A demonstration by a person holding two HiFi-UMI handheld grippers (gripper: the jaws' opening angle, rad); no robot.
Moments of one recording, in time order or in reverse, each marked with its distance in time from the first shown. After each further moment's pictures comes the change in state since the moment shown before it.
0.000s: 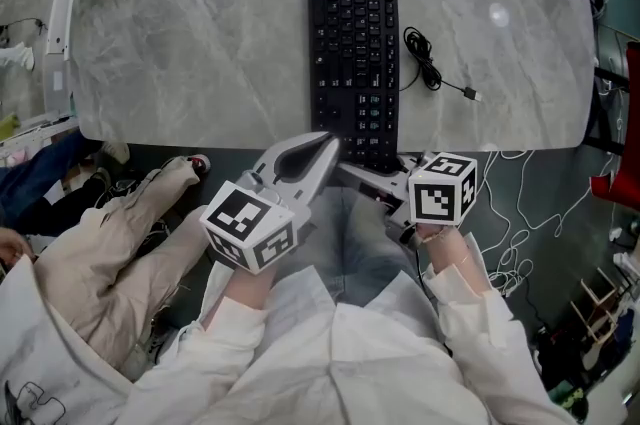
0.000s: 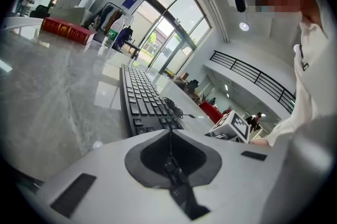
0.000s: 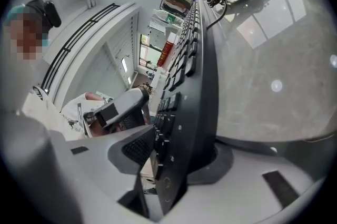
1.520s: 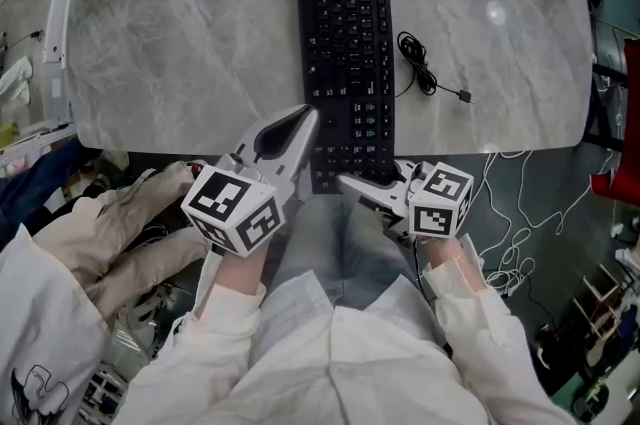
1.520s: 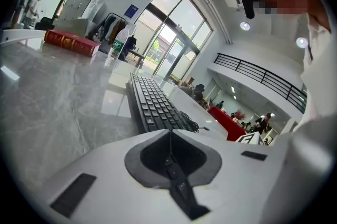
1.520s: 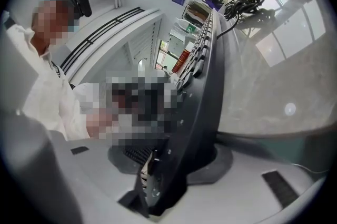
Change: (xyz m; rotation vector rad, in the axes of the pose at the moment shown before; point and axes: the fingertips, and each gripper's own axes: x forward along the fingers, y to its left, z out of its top) left arm 0.010 0.040 0.039 0.034 -0.069 0.082; right arm -0.002 0.004 0.003 -0.203 -0.103 0.094
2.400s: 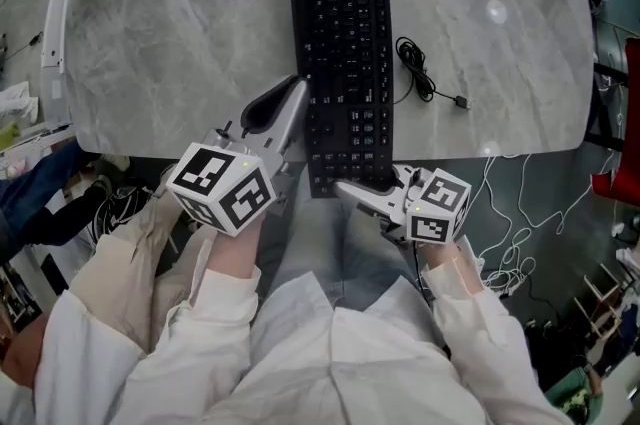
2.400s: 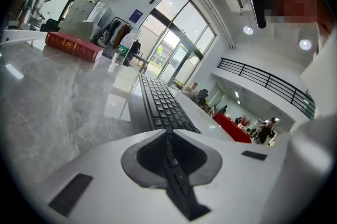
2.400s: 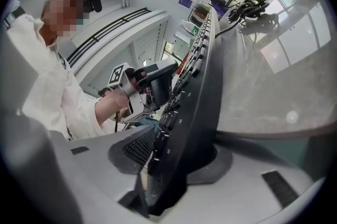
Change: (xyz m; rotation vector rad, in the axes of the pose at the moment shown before) left arm 0.022 0.025 0.033 -0.018 -0.055 0.033; right arm -0.002 -0.004 -0.003 -0.068 -0.022 0.016
